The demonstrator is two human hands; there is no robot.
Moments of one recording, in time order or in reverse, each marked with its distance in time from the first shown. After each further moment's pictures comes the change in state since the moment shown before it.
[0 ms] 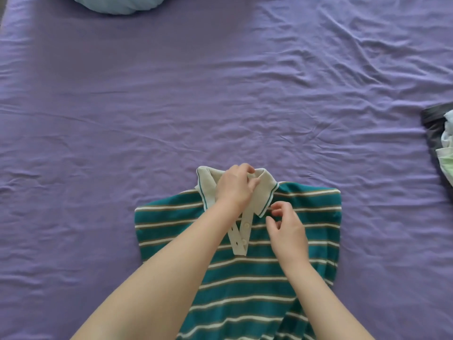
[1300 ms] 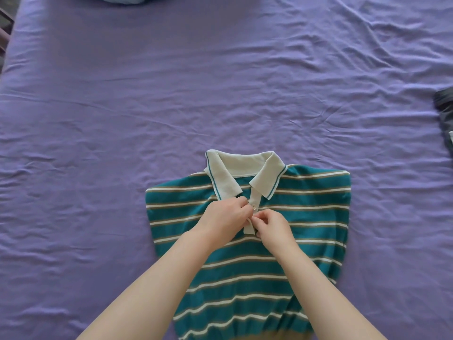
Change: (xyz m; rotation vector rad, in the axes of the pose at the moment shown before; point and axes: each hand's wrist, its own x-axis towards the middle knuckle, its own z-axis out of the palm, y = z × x) left_hand -0.083 -0.065 0.010 0.521 -0.156 0.562; right_hand -0.021 -0.003 0.032 0.110 -0.347 0.179
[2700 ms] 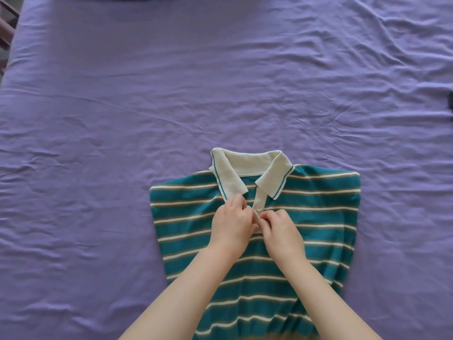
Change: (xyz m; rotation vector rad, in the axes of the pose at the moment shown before) left_hand -0.003 0.026 0.017 -0.160 0.146 -0.378; right_hand -0.006 0.010 0.006 -0.380 0.153 -0.196
